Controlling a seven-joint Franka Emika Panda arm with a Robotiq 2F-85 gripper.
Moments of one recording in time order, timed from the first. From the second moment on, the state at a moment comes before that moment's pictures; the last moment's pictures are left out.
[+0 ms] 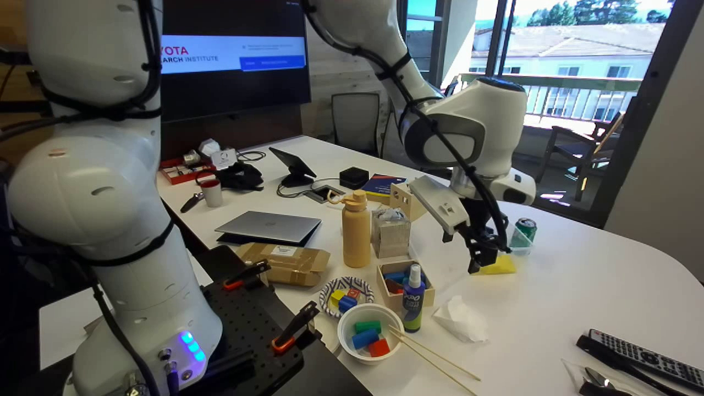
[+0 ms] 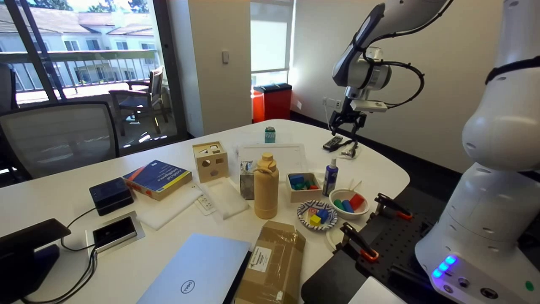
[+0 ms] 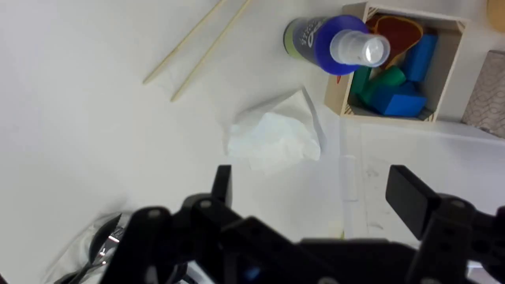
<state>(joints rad) -0.32 0.31 -0.24 -2.25 0.33 2.59 -0.33</state>
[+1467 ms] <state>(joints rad) -0.38 0.95 -0.16 -1.75 0.28 2.61 -0.02</state>
